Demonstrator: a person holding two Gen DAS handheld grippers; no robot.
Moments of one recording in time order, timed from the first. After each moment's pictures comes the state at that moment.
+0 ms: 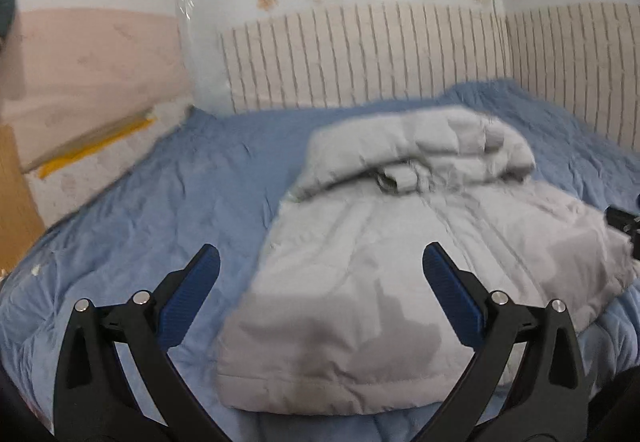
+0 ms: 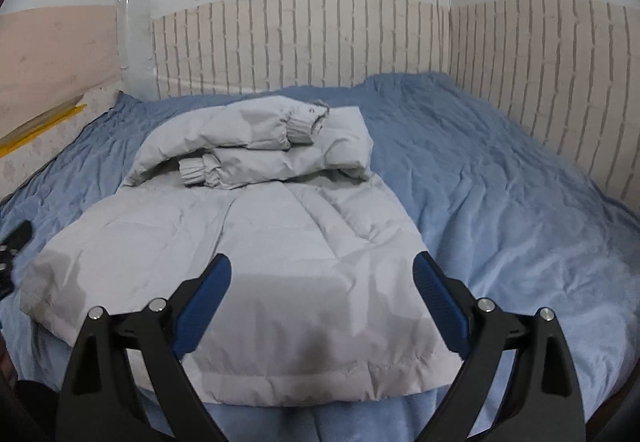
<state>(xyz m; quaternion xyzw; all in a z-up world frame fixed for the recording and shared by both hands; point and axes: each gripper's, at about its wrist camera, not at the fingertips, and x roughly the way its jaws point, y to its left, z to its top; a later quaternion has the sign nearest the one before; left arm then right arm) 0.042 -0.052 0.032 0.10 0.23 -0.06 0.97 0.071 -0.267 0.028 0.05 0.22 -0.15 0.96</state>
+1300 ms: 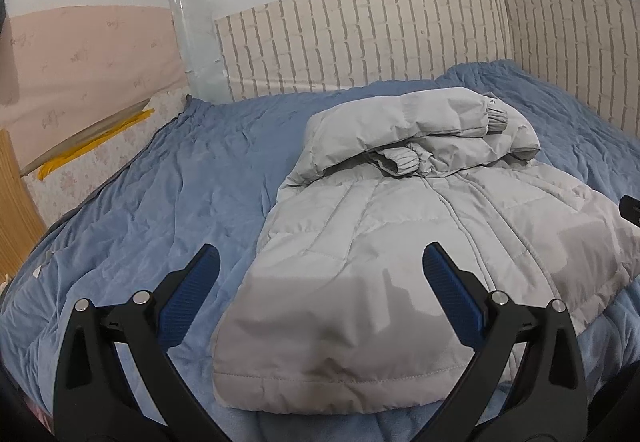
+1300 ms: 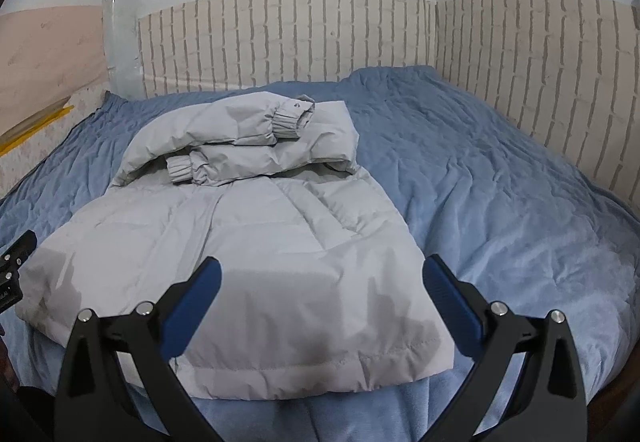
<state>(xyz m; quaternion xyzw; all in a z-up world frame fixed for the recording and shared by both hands) 0.053 -0.063 0.022 0.11 0.24 -0.07 0.96 0.071 -0.268 0.025 0.06 0.23 -0.18 0.95</state>
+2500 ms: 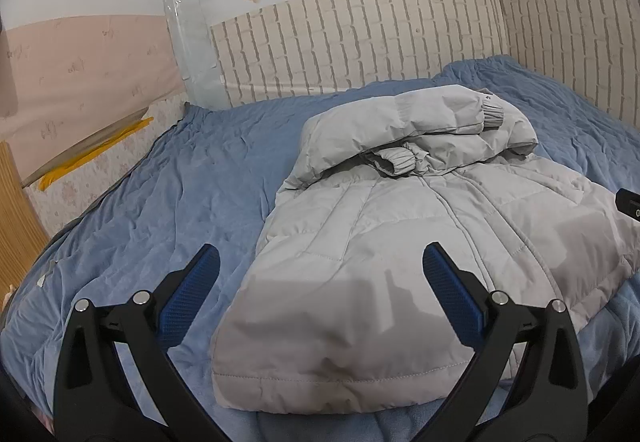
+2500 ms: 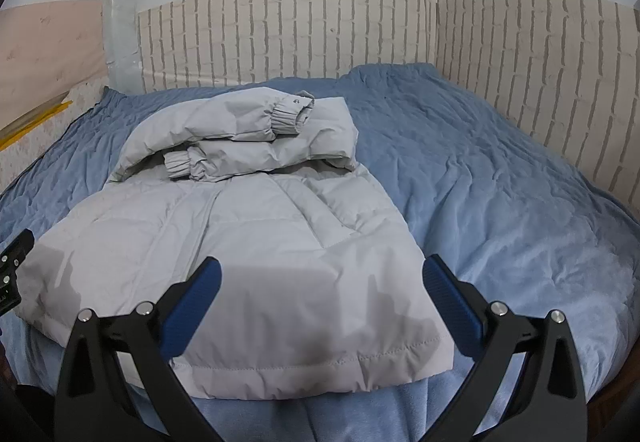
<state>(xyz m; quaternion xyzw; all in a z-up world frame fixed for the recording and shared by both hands) 0.047 -0.070 0.018 0.12 0.23 -0.07 0.96 0.072 -0.271 0.023 0.05 0.24 -0.18 0.95</state>
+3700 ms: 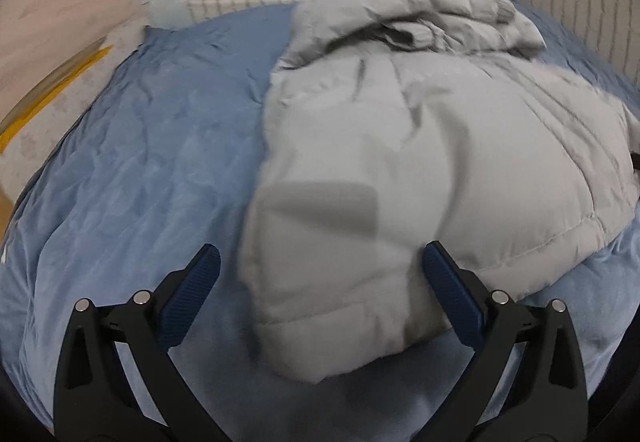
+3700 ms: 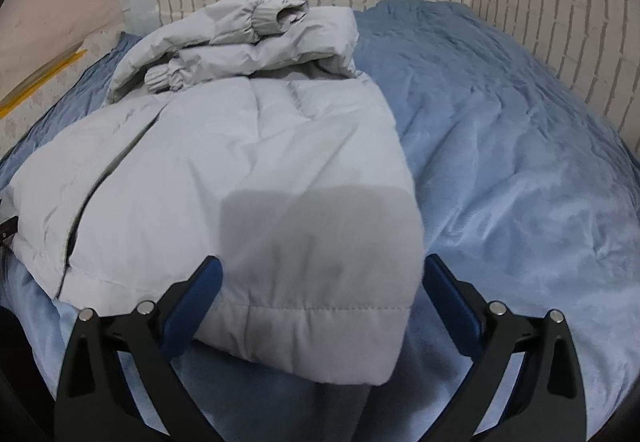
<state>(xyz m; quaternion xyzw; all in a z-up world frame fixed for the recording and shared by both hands) 0.091 -0.001 -0.066 0.15 0.39 -0.13 0.90 0.087 -0.338 -0.056 0.06 0.35 -0.10 0.93</state>
